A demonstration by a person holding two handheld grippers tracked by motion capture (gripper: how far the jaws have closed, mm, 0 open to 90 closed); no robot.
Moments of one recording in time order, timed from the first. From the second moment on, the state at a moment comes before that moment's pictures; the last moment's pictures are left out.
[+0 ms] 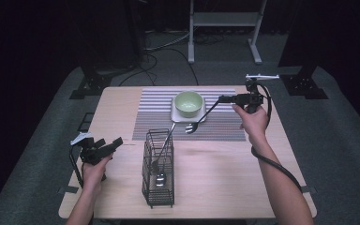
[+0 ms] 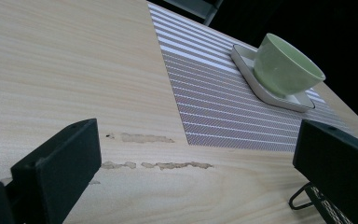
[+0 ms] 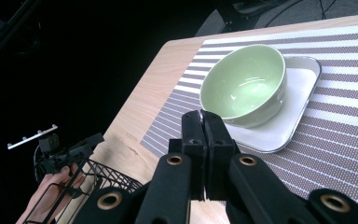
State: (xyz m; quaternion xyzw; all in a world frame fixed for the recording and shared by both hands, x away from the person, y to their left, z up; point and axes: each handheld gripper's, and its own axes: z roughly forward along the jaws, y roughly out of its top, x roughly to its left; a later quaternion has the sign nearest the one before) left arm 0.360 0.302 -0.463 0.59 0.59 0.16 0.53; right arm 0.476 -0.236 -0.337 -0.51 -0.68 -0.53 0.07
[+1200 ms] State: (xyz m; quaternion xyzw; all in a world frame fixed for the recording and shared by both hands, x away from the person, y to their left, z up) left arm 0.357 0.311 -0.461 0.58 0.59 0.17 0.54; right arm 0.520 -0.222 -0.332 -0.54 -0.66 -0.52 0.05
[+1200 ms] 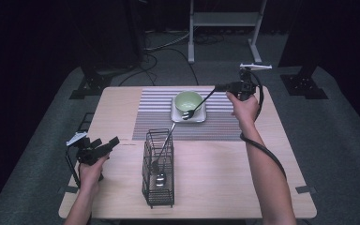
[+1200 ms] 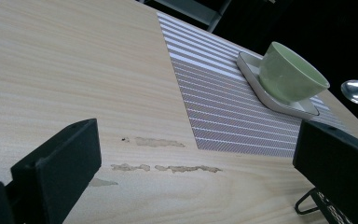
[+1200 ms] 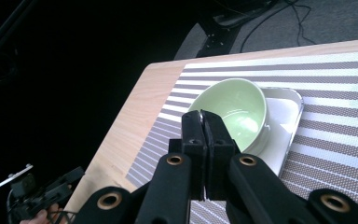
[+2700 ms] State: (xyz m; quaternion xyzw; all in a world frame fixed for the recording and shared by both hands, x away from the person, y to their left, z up) left arm 0.358 0.315 -0.463 0.58 0.59 0.17 0.53; right arm 0.567 -0.217 -0.327 -0.59 -0.63 -0.51 0.01
